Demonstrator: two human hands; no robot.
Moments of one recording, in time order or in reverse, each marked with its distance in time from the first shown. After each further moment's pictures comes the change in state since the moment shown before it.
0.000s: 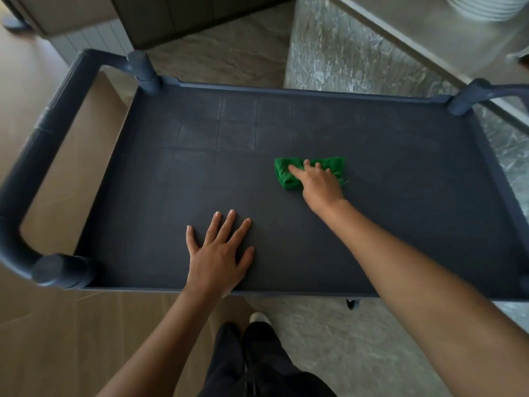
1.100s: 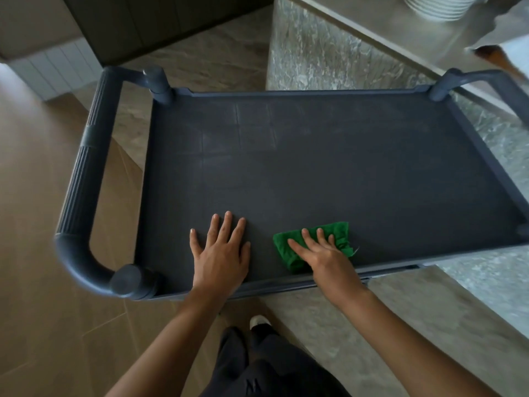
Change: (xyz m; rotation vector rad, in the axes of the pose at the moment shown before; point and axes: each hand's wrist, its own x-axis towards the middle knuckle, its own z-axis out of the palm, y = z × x) left_hand -0.013 -0.094 -0.014 -0.057 0.070 0.078; right_hand -0.159 -0.130 0.035 0.108 -0.038 0.022
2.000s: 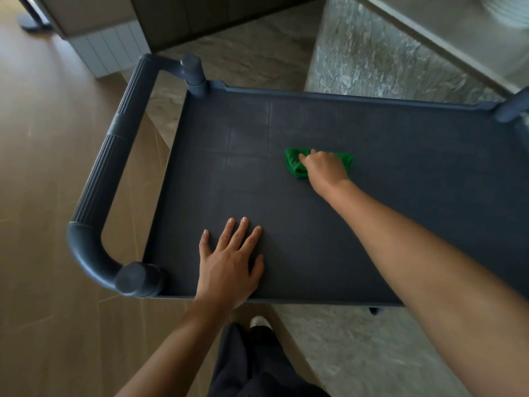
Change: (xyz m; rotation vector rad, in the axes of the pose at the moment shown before) left_hand 0.001 0.002 0.001 0.085 0.011 -0.038; right_hand 0.223 0.021 -0.067 -0.332 0.056 -0.053
